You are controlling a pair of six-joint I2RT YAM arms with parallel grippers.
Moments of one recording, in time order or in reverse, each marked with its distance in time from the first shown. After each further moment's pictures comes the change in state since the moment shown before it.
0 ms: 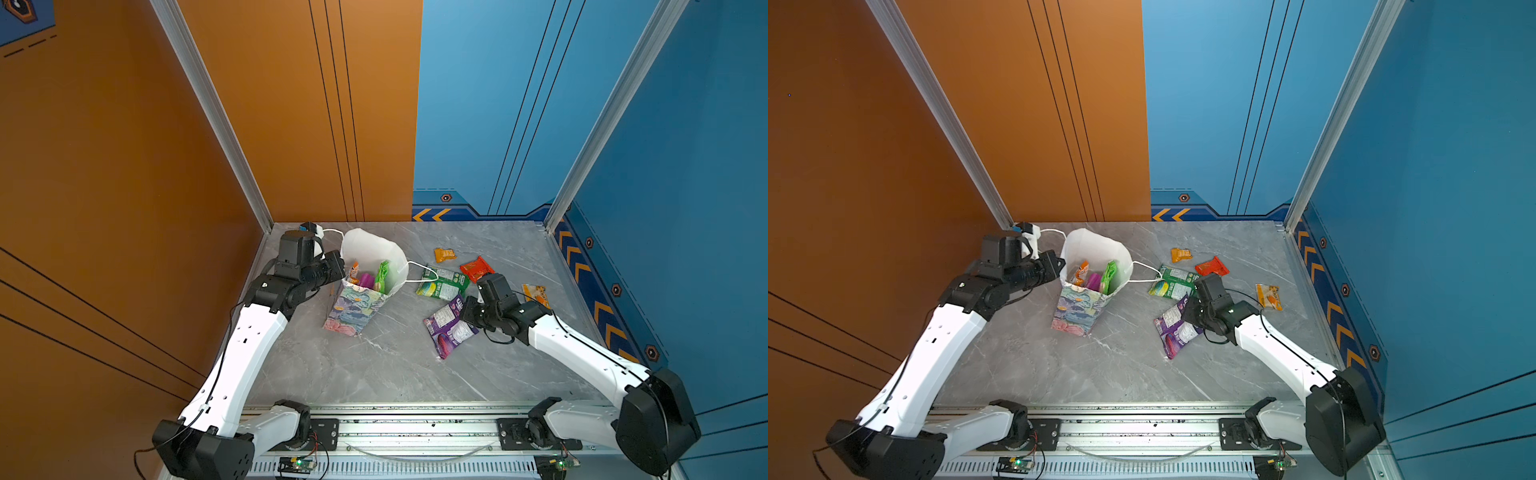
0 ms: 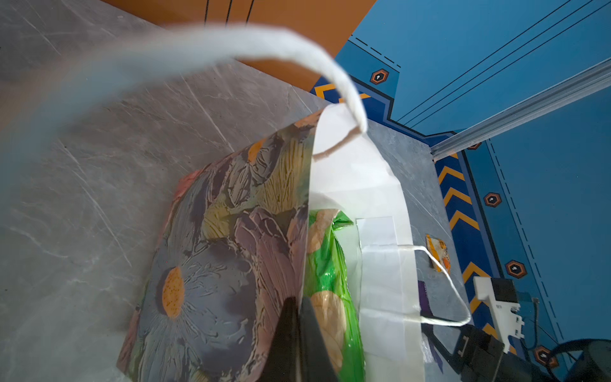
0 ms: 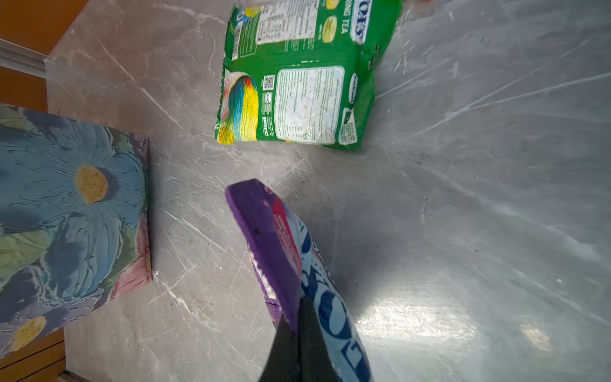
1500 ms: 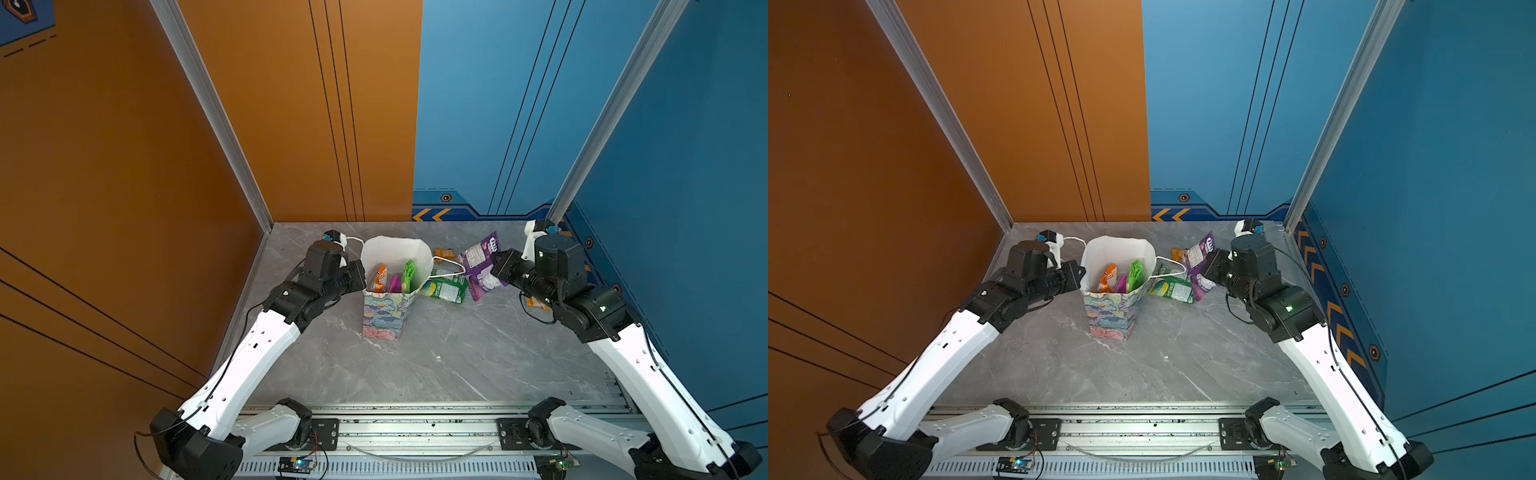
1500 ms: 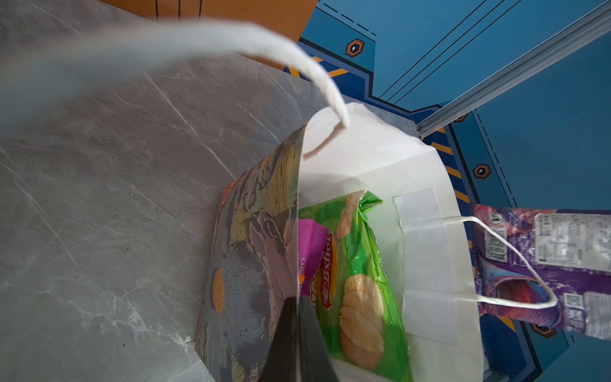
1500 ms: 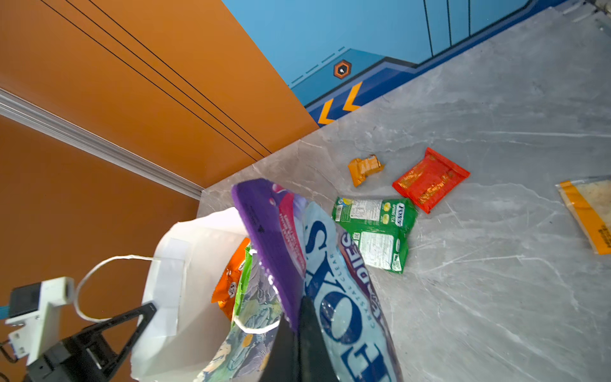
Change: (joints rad) left arm -0.176 -0.045 -0.113 0.104 -0.122 -0.023; right arm 0.001 -0.161 0.561 -0.264 0.179 -0.055
